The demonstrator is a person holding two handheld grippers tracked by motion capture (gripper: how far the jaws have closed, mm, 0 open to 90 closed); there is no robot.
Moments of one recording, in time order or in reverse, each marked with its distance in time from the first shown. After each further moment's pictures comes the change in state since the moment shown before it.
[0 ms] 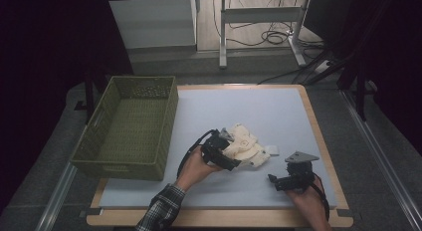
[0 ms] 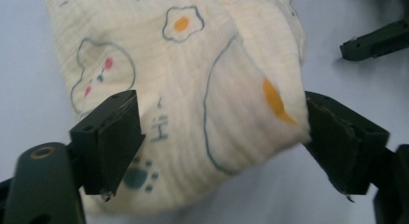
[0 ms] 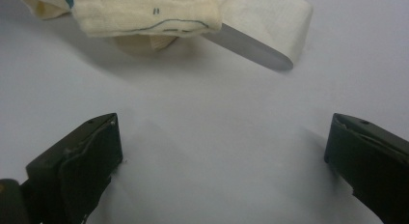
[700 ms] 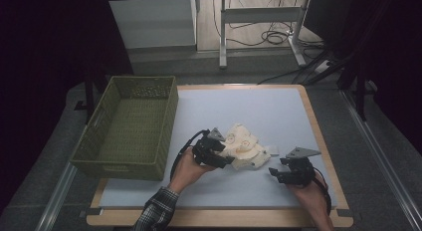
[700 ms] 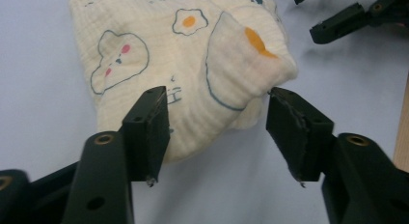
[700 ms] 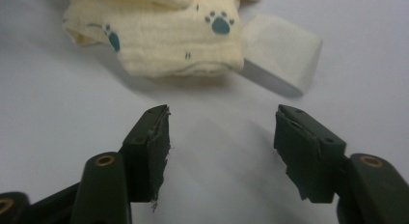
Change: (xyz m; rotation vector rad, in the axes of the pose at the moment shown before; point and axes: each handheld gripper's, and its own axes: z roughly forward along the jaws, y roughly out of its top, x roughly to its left) left arm 0.001 -0.006 -0.019 -0.057 -0.030 -0.001; right arm -0.005 0.017 -0.007 -0.019 0.090 -0.006
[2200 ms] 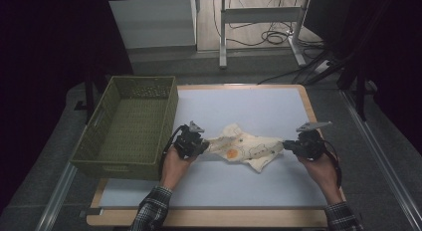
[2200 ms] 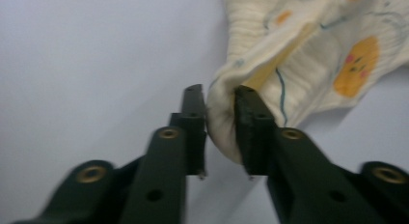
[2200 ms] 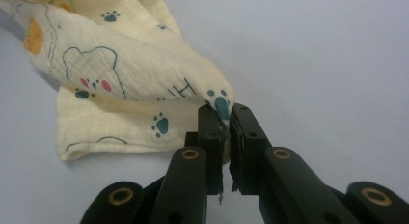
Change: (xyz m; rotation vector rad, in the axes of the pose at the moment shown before) left arm 0.050 -0.036 -0.014 0.019 0.276 -0.171; right arm -0.057 0.050 -0.011 0.039 0.000 0.013
